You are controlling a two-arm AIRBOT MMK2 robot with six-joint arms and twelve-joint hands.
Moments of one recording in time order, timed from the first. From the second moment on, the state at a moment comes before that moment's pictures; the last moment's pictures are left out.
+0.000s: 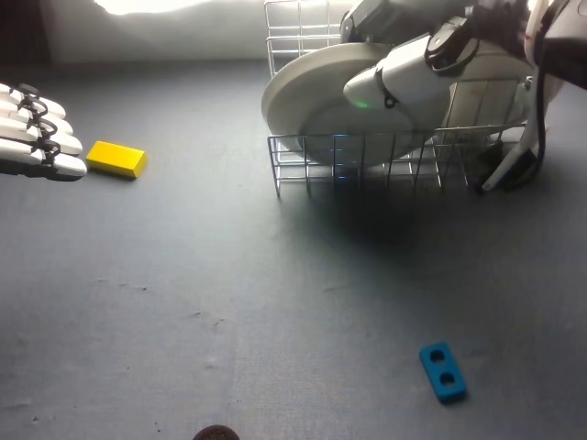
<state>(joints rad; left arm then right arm) 0.43 -0.81 1.60 1.85 -1.07 -0.39 -0.20 -1.20 1.17 1.02 0.30 -1.36</state>
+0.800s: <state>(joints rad) 0.43 -0.81 1.60 1.85 -1.07 -0.39 -0.19 -1.20 1.17 0.92 0.31 -1.37</state>
